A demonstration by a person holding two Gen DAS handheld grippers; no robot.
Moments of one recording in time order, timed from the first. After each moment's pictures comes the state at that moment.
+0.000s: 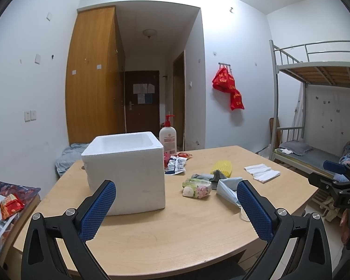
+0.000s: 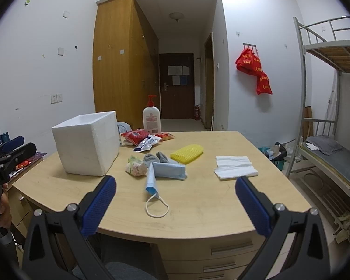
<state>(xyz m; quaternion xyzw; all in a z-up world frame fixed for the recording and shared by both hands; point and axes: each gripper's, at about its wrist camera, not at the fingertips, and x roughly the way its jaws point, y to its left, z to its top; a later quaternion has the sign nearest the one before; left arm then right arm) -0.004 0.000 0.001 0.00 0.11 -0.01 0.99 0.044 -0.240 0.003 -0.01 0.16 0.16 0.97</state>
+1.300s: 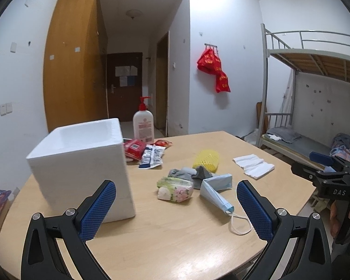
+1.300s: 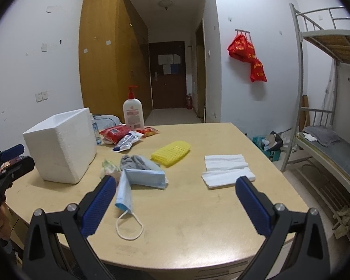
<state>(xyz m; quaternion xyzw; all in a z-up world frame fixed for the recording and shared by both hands) 0.089 -0.030 -0.008 0.00 0.18 -0.06 0.98 0.122 -0.256 -0.007 0.00 0.20 0.13 0.97</state>
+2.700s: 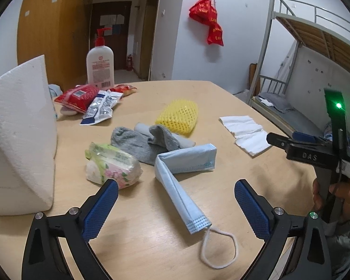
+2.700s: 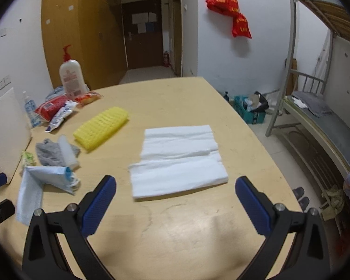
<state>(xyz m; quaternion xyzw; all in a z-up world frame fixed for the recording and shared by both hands) 0.216 -0.102 -0.076 -0.03 0.34 -0.11 0.93 0.271 -0.319 -0.066 0.00 0.34 0.07 0.94</state>
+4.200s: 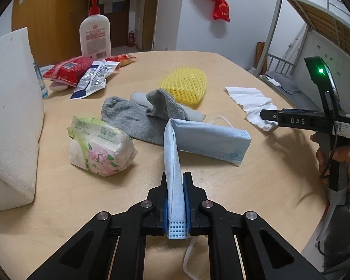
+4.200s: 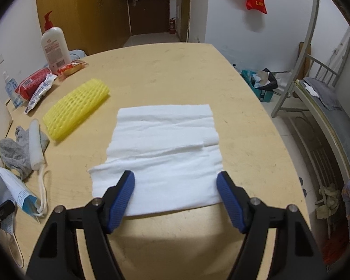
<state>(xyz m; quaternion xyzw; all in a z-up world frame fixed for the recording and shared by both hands) 0.239 -0.108 -0.103 -0.02 0.41 -0.10 0.91 0.340 -0.319 -0.096 -0.04 0.45 0.08 0.89</state>
